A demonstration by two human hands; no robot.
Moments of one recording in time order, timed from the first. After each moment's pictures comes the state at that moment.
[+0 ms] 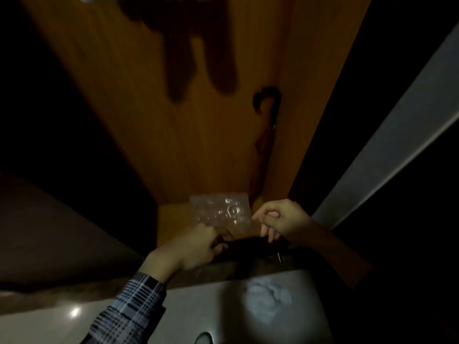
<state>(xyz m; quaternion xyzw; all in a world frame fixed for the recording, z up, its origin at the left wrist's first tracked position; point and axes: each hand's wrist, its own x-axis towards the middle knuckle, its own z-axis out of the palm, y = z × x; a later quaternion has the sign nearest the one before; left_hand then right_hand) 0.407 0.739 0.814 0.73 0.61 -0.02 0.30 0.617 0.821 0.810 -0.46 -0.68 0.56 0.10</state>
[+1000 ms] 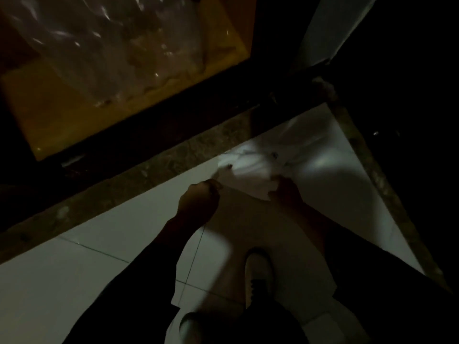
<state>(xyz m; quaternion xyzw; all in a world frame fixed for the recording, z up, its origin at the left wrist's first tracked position) 0.472 0.703 0.135 0.63 0.67 -0.07 0.37 0.679 0.699 0.087 -0.73 -0.49 0.46 -0.06</state>
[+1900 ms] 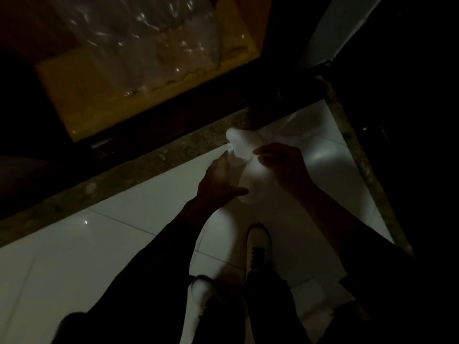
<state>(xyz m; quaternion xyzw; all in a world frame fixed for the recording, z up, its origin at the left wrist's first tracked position) 0.475 0.688 0.235 0.55 0.67 -0.01 0.50 0.644 0.700 0.233 -0.62 -0.48 0.54 0.31</state>
